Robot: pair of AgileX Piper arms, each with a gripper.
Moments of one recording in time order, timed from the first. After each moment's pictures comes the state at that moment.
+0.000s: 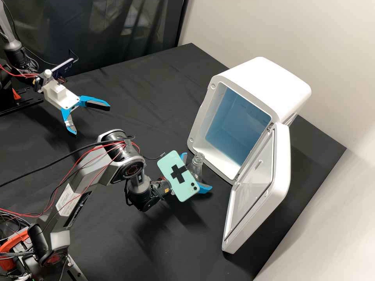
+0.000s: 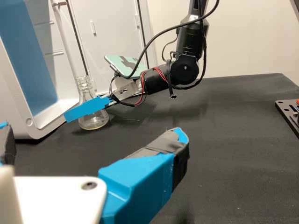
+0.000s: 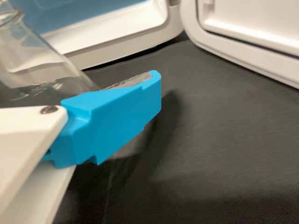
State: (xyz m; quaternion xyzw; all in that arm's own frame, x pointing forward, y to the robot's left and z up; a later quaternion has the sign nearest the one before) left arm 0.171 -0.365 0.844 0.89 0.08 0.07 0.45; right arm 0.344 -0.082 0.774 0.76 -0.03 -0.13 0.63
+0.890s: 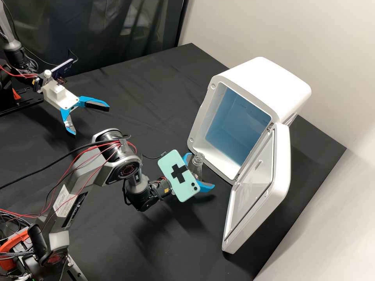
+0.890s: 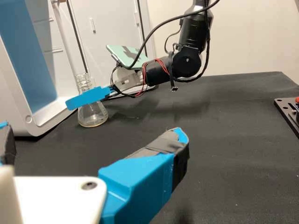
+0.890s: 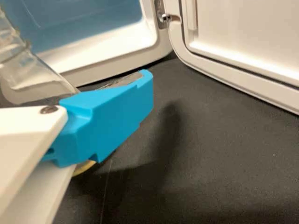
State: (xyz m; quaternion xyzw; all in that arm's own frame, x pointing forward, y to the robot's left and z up) left arm 0.169 -0.365 0.842 0.89 0.09 0.07 0.45; right arm 0.338 -0.074 0.786 0.76 -0.04 -0.11 0.64
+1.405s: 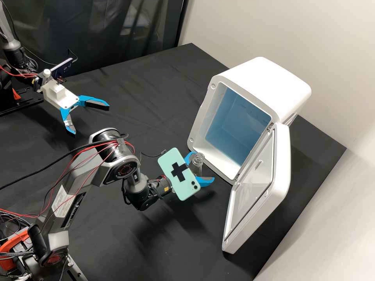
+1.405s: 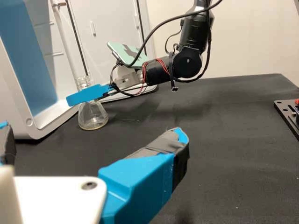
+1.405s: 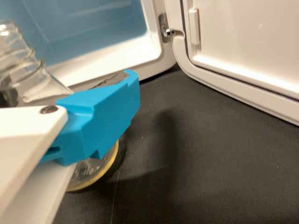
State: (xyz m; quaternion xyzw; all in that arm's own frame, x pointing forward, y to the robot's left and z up) left arm 0.169 -0.367 0.842 0.89 0.08 0.07 0.45; right arm 0.336 -0.069 0.789 0.77 -0.04 -0.09 0.63
